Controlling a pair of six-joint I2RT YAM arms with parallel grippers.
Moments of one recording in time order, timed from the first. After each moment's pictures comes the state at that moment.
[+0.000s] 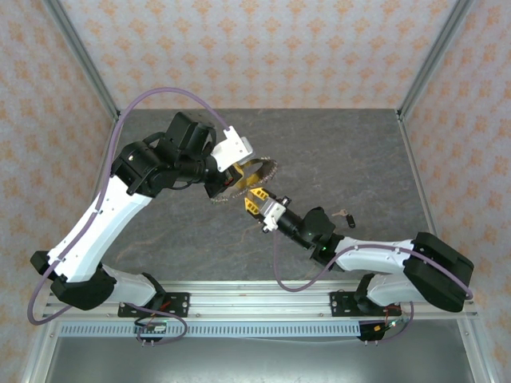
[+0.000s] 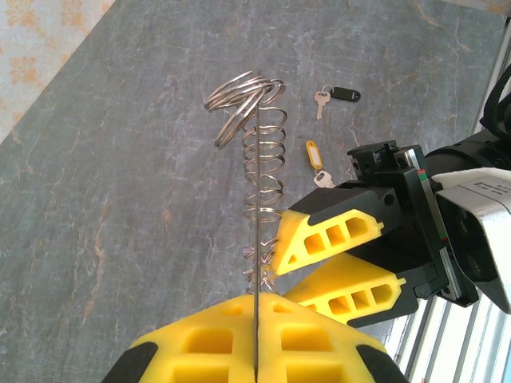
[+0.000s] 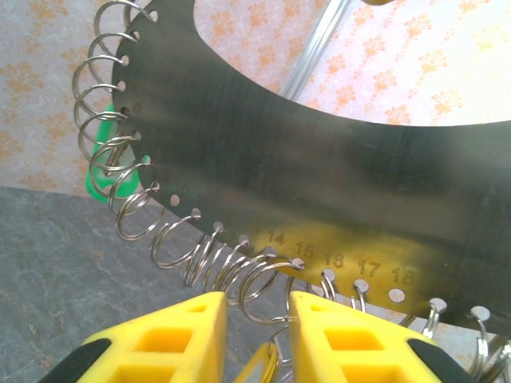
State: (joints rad) left arm -0.67 1.37 1.81 -1.21 0.21 0.31; right arm 1.00 1.28 0.44 1.01 0.06 -0.51
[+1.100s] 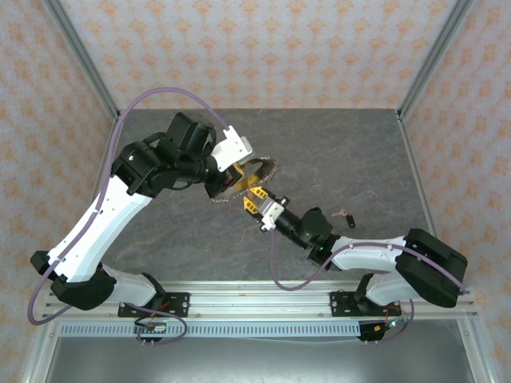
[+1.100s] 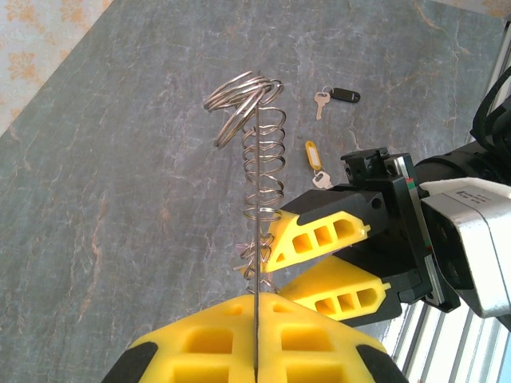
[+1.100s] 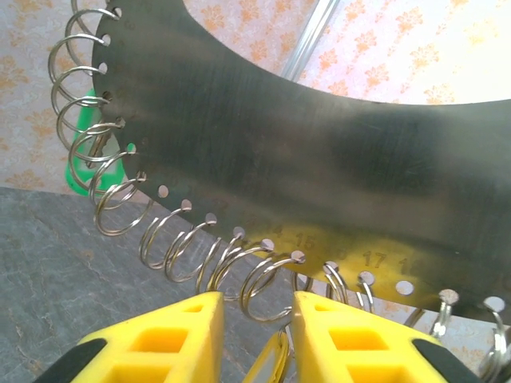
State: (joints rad) left arm -0.67 1.37 1.80 -1.21 0.21 0.30; right arm 1.01 1.33 0.44 1.06 0.09 -0.52
